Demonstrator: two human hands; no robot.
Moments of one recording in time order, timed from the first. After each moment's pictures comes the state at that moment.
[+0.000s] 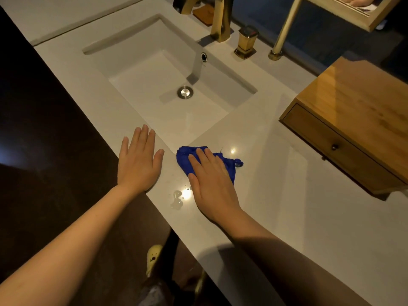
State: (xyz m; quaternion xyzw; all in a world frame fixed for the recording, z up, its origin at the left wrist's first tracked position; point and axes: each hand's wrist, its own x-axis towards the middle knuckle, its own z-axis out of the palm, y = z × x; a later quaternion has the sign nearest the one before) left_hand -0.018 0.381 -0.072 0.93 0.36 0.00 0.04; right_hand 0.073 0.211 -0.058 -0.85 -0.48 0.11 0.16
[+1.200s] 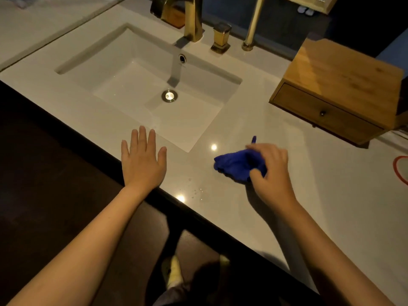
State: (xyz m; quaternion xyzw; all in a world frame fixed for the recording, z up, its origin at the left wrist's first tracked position) left_hand -0.028 0.419 -0.071 0.95 0.30 0.00 0.05; right_hand 0.055 0.164 -0.011 -0.88 -0.22 0.06 0.42
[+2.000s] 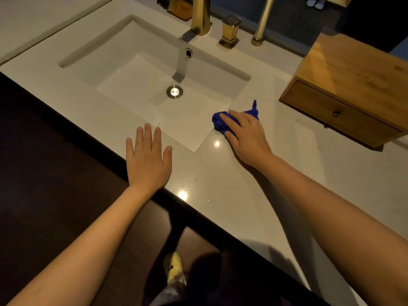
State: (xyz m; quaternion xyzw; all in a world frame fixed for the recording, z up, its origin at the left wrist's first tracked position) left_hand -0.028 0.419 -0.071 0.95 0.29 0.00 0.05; right_hand 0.139 0.236 -0.059 -0.91 -0.39 0.02 0.16
